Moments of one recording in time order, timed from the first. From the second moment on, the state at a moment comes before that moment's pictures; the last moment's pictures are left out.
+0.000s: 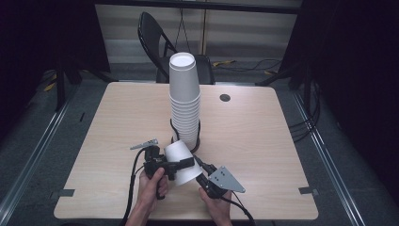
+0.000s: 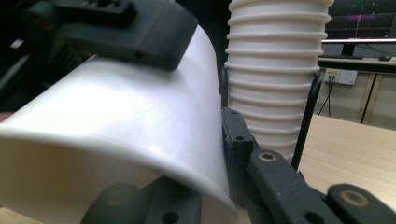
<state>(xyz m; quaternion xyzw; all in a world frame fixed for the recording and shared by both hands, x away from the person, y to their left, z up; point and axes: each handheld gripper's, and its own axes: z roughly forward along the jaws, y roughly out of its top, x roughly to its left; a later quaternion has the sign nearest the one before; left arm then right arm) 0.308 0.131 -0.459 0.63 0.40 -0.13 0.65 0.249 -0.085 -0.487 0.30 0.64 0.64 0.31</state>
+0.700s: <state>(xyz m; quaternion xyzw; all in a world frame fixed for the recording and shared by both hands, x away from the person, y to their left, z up) 0.320 0.155 -0.452 0.65 0.36 0.00 0.67 0.241 -0.092 -0.487 0.31 0.67 0.61 0.28</state>
